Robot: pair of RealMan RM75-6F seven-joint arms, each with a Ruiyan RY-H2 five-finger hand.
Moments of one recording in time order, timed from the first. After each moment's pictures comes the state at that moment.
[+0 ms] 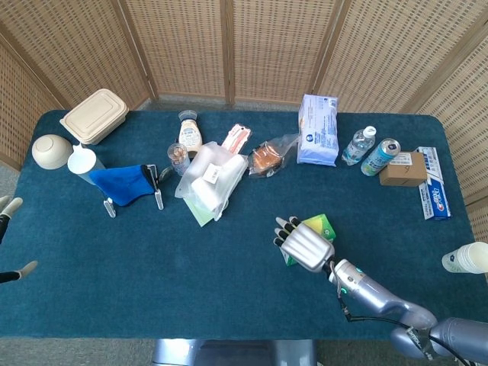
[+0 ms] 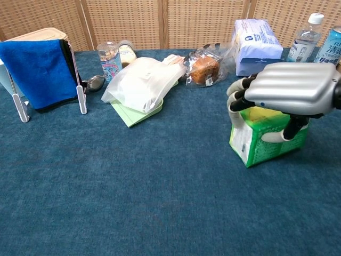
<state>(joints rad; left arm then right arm) -0.10 -0.81 -0.05 -1.95 1.37 1.42 0.07 0.74 -1.29 0.01 -1.66 -1.57 0.88 -0.47</state>
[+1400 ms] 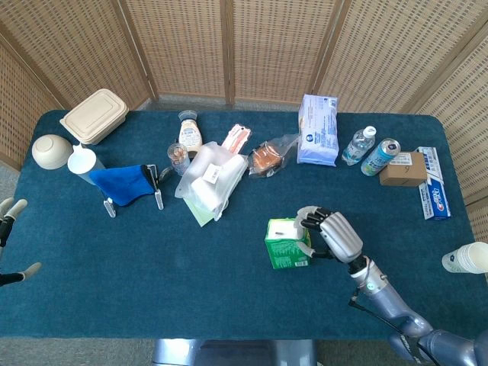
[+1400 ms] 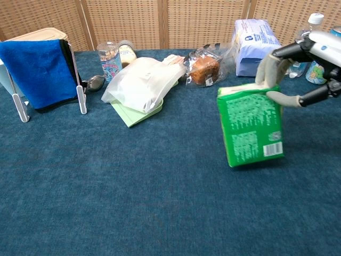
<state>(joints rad) -0.10 -0.82 -0.05 -1.96 1.37 1.41 0.08 0.54 -1.55 0.00 -1.15 -1.72 1.45 0.52</state>
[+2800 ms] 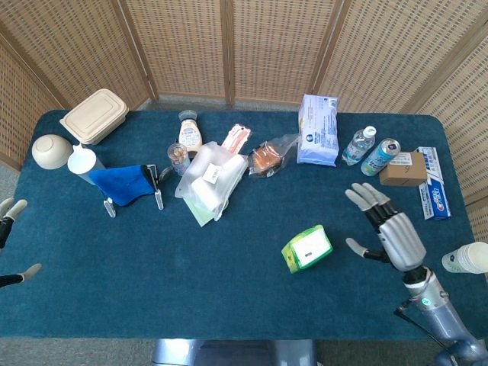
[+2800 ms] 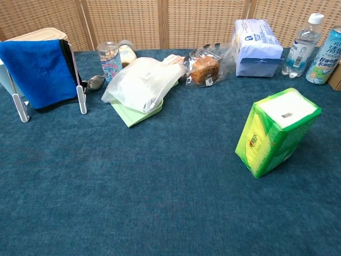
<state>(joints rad) -0.08 -0.81 -0.04 -1.96 1.41 1.43 0.04 0.40 -1.30 0.00 -1.32 -1.68 1.62 0.38</state>
